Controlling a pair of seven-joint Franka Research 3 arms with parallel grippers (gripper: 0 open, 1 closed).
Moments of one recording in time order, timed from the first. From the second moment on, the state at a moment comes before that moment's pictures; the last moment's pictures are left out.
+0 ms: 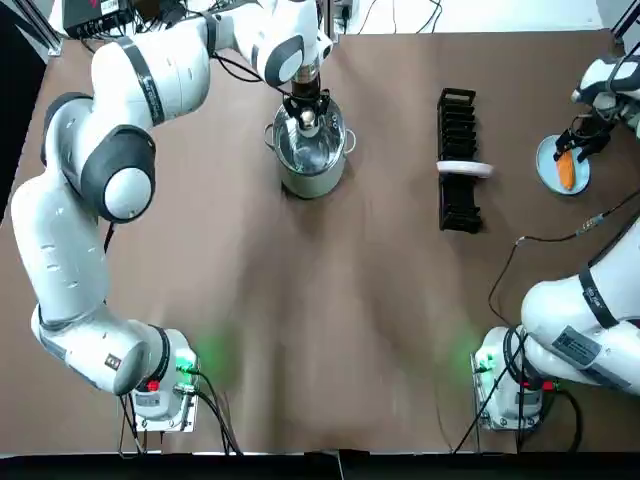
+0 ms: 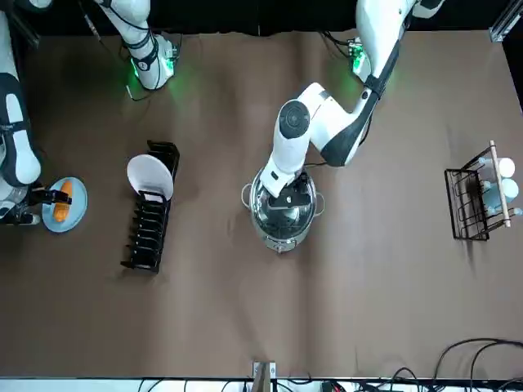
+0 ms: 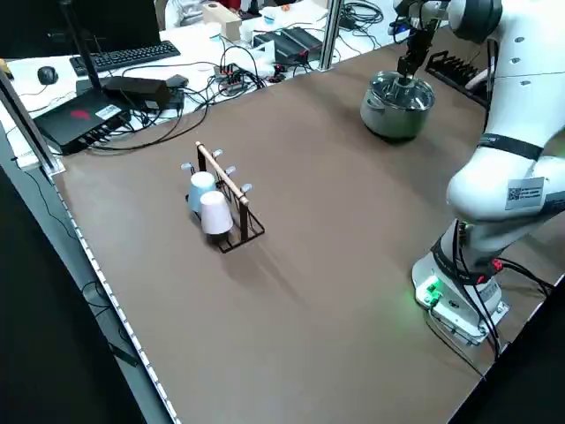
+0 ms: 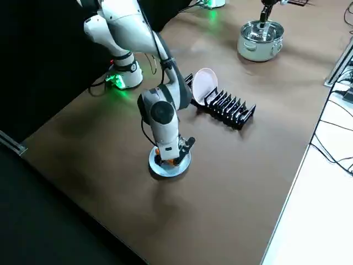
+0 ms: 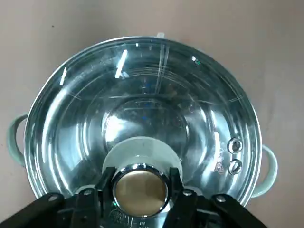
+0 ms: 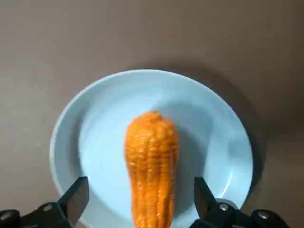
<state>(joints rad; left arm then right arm) -0.45 0.55 -0.32 -1.54 0.17 2.08 -0.85 -0.47 0.55 -0.08 -1.87 0.05 2.26 -0.57</state>
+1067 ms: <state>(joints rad) -0.45 0.54 -0.32 -1.52 0.17 2.08 -0.87 -0.04 0.24 -0.06 -1.56 0.05 1.63 -0.28</state>
